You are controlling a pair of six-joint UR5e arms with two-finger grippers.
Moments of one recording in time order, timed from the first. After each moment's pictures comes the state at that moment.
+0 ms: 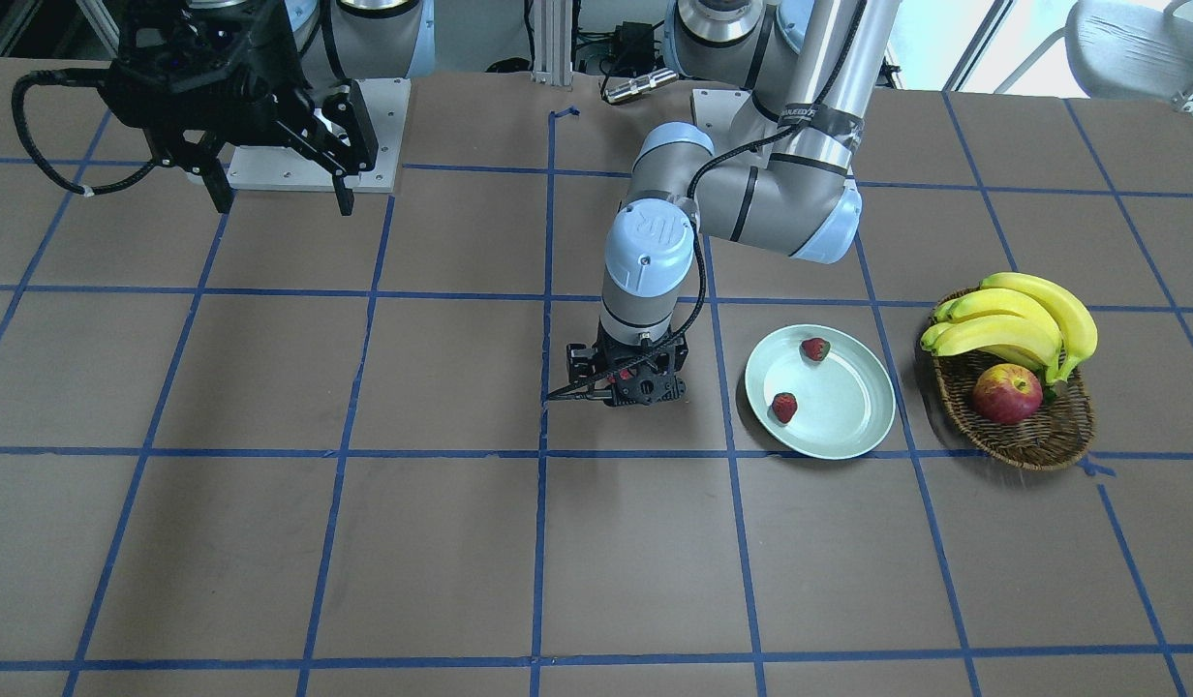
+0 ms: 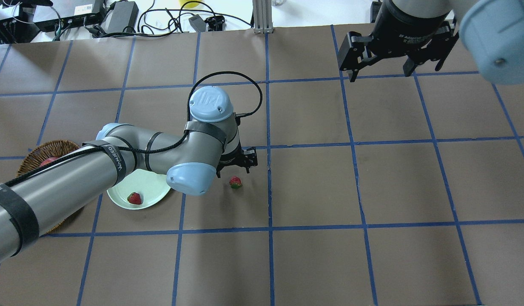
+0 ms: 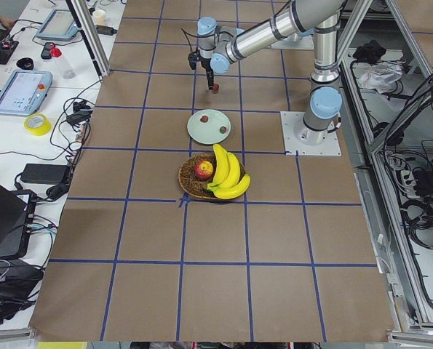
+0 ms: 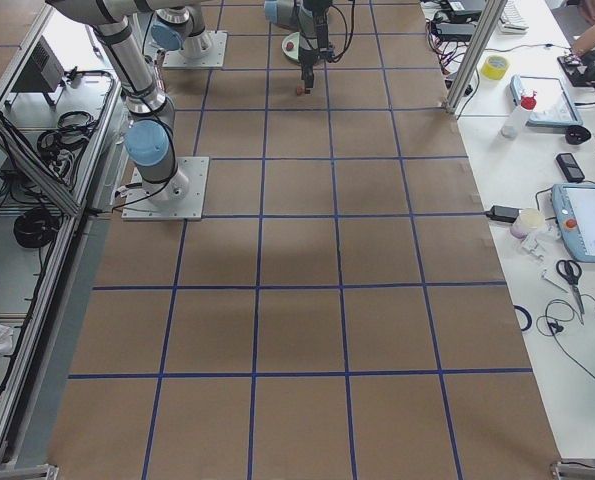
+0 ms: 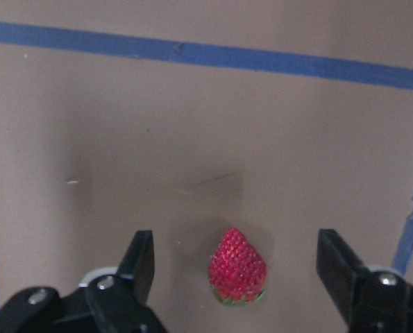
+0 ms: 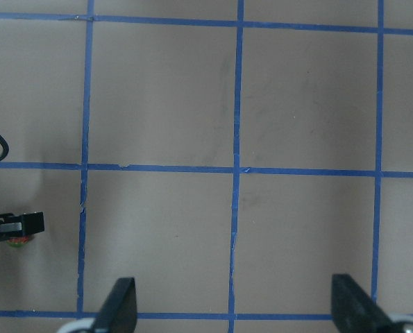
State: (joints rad) left arm -1.86 -1.94 -1.97 -0.86 1.56 -0.44; right arm 1.68 -1.61 1.50 -1.63 -1.62 0.06
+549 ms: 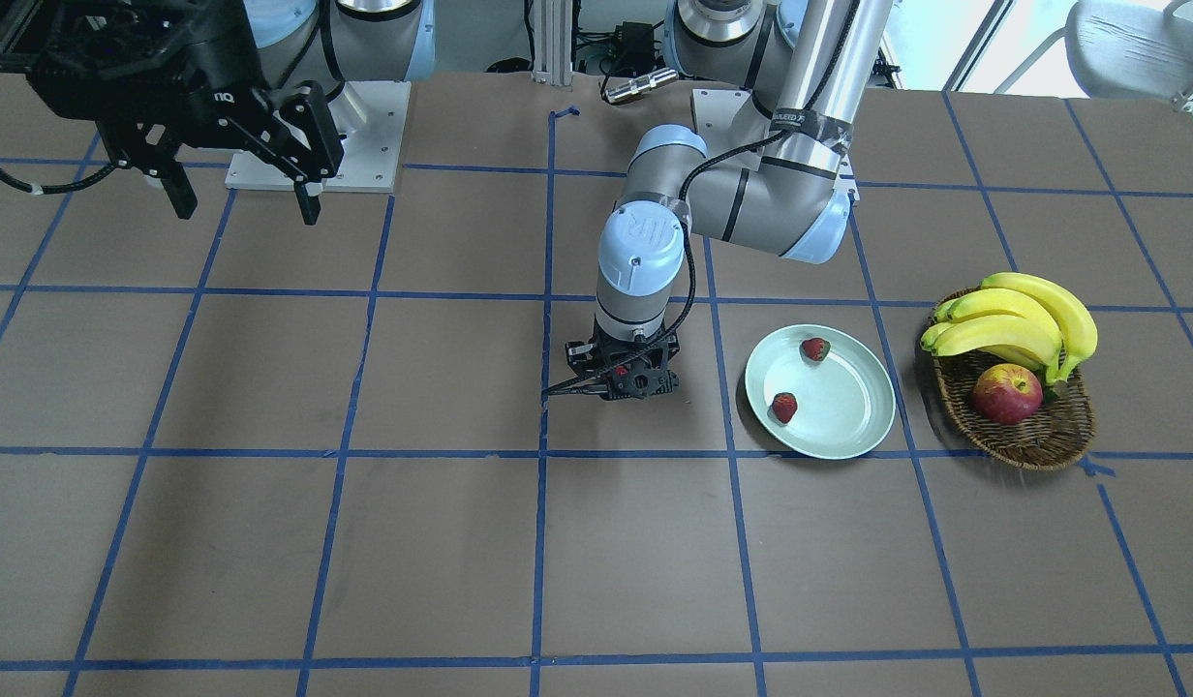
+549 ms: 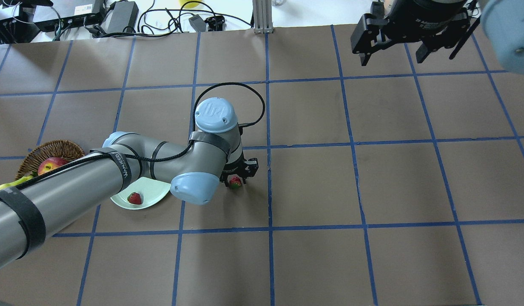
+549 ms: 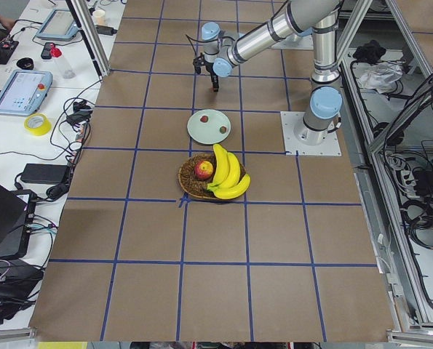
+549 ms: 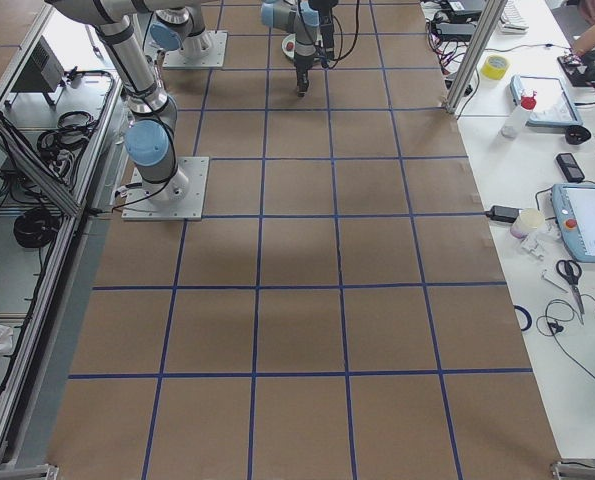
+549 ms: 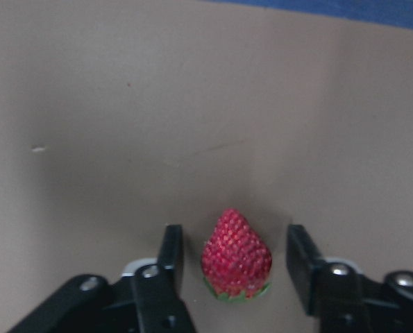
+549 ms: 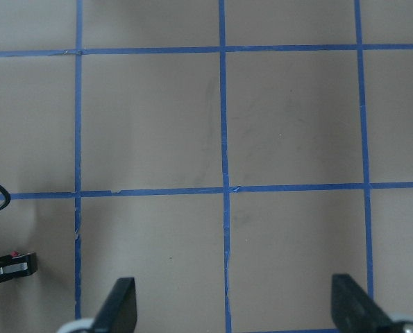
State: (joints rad) left arm -1.87 -1.94 -1.99 -0.85 1.56 -0.45; right arm 1.61 -1.61 1.49 -1.65 -1.61 0.07
